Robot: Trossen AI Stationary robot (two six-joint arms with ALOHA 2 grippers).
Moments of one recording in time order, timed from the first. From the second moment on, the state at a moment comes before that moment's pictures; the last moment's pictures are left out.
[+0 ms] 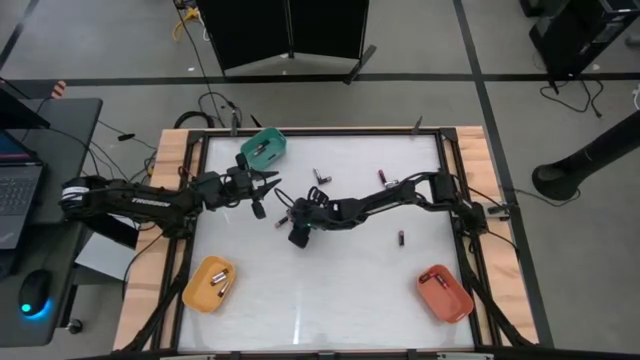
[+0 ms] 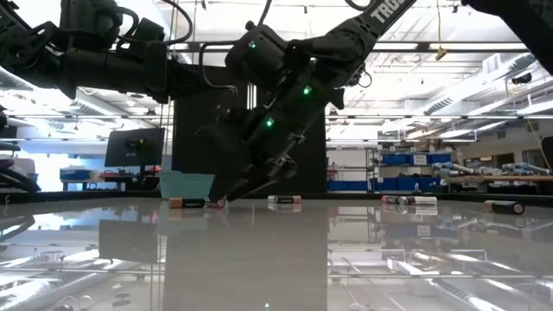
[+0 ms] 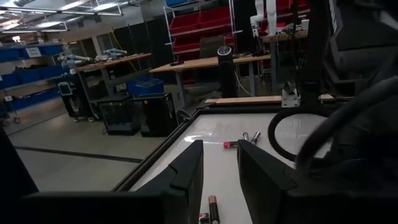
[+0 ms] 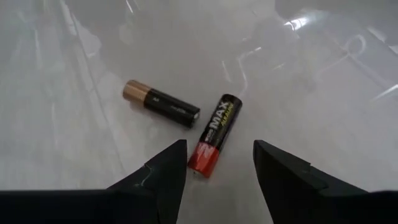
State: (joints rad) left arm 0.21 1.04 0.21 0.89 -0.17 0.15; right arm 0.02 2.22 1.43 -0.03 0.32 0.40
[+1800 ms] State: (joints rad) left arm 0.21 1.04 0.20 0.86 -0.16 0.15; right arm 0.58 1.55 1.26 -1.32 -0.36 1.28
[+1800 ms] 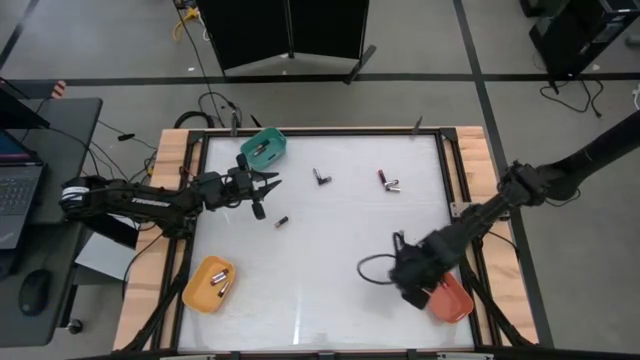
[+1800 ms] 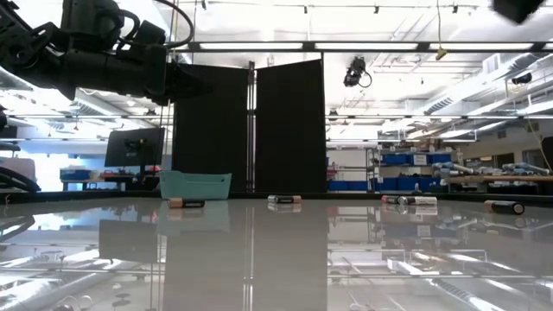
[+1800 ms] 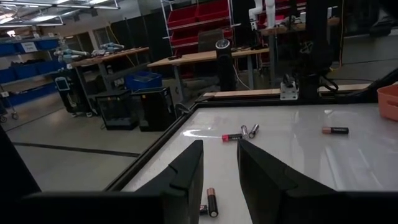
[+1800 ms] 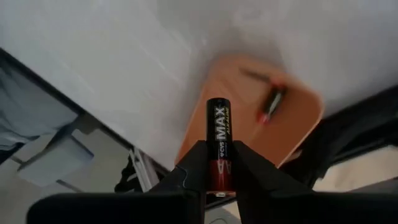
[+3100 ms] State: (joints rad) left arm 0.21 1.04 0.20 0.86 -0.17 0.16; right arm 0.73 1.42 0.81 -0.83 -0.43 1.62
